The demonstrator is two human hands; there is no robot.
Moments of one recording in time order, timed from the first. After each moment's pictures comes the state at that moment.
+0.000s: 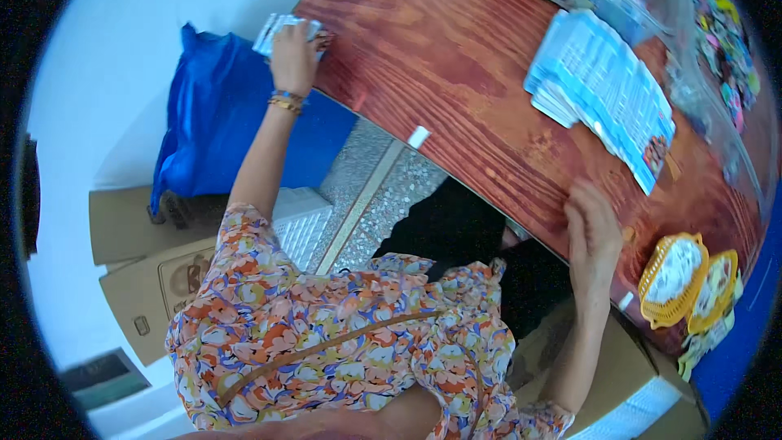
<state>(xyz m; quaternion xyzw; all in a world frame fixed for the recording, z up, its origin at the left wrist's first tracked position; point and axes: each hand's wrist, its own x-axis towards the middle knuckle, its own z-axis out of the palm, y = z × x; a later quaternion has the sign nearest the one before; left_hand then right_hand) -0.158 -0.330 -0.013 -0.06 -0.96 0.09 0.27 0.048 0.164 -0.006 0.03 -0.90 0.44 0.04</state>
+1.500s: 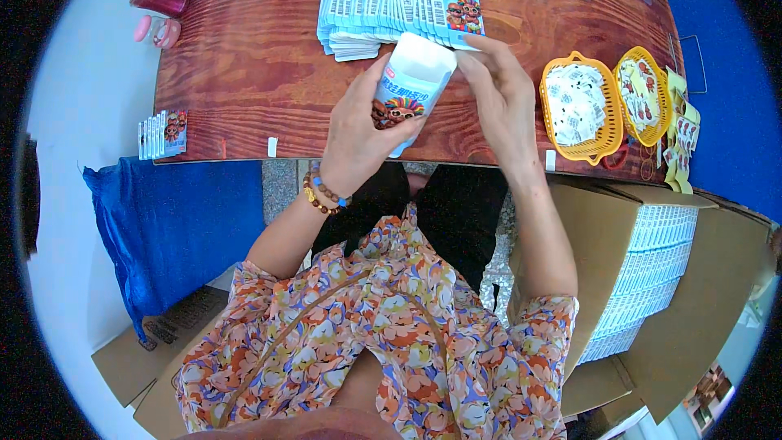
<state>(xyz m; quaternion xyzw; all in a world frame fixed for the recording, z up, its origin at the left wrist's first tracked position) -0.011 0.001 0.005 -0.31 -0.83 -0.46 -0.01 0.040 0.189 0.017 -0.14 -0.71 0.67 0.16</state>
